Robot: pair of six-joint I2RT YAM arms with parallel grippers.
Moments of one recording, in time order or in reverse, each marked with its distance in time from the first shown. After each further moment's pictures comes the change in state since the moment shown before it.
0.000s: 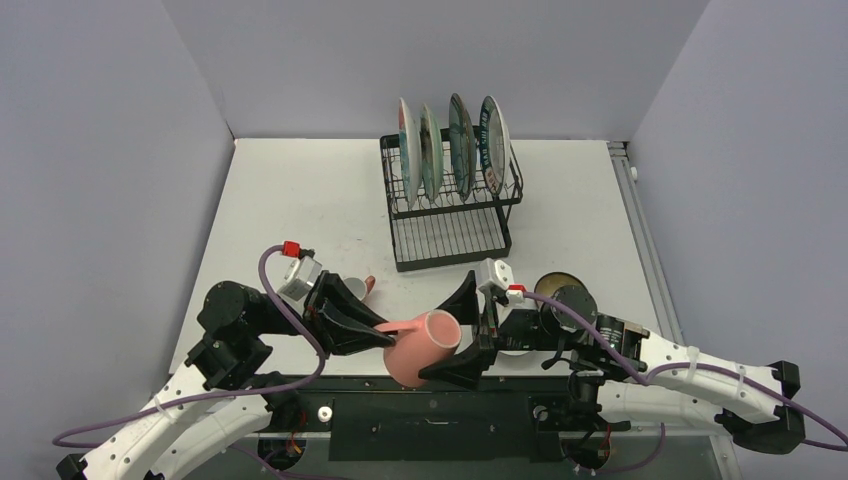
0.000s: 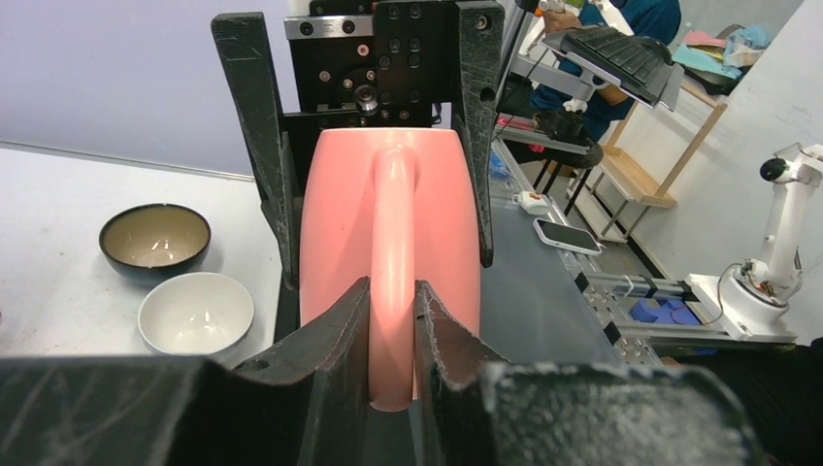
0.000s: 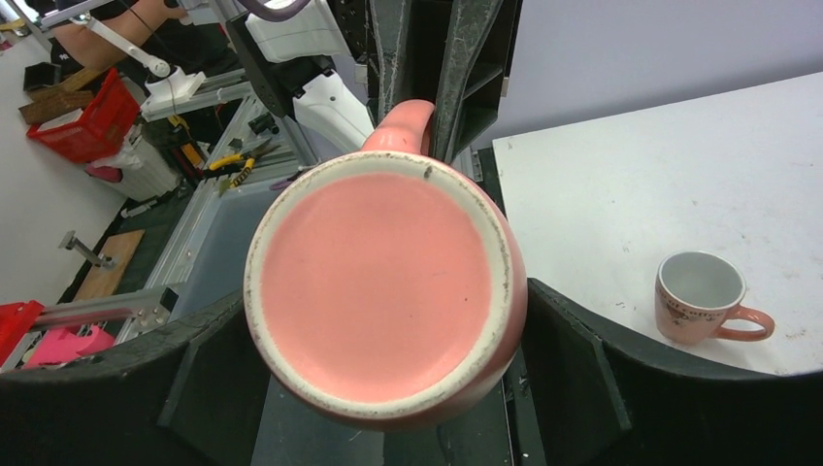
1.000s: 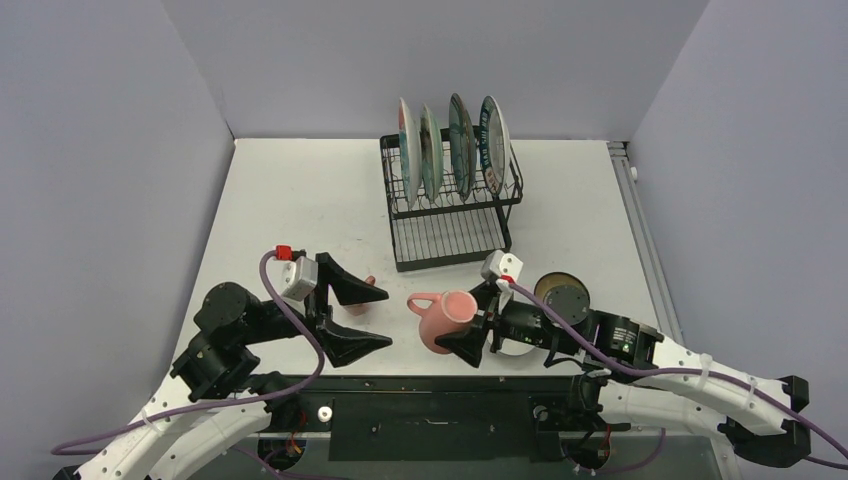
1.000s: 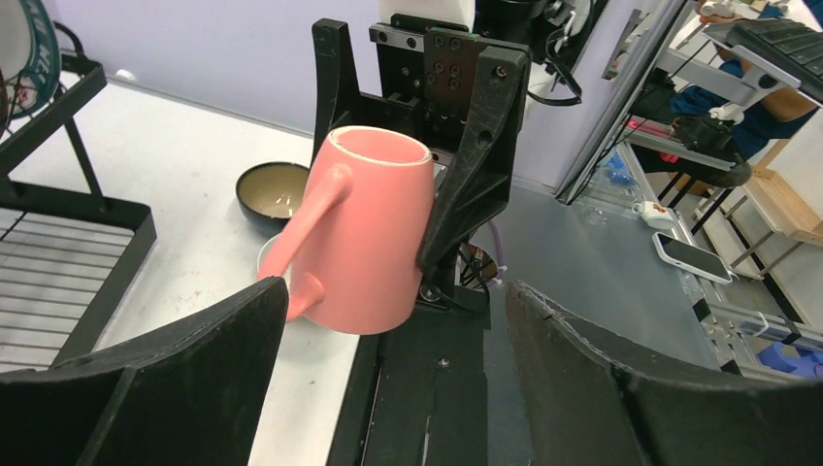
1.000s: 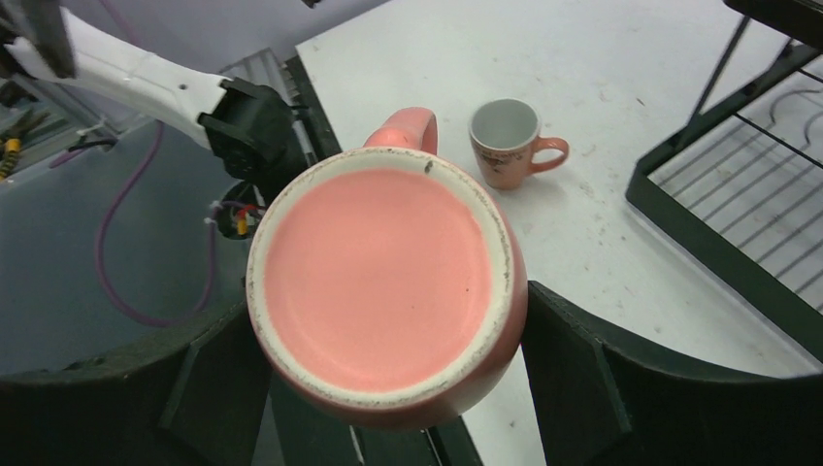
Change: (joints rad) left arm 0.004 -0.062 0.031 -0.270 -0.225 0.202; right arm -0.060 -0.074 -0.006 -0.323 0.283 -0.064
